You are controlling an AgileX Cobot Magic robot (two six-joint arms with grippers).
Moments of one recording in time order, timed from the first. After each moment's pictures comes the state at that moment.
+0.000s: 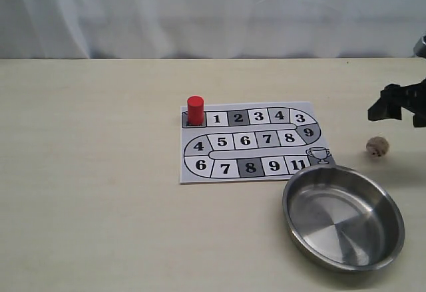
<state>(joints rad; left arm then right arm) 0.02 -0.01 0.01 0.02 0.19 0.06 -0.29 1.79 -1.11 0.64 0.62 -0.69</state>
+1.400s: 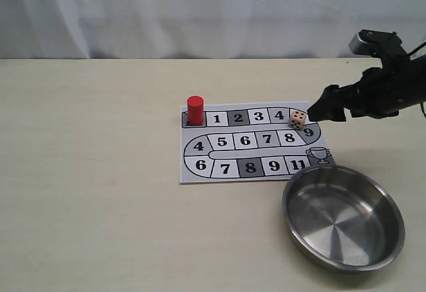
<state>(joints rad) 0.02 -0.01 0.01 0.02 0.19 0.07 -0.08 1.79 -1.11 0.80 0.63 -0.91</state>
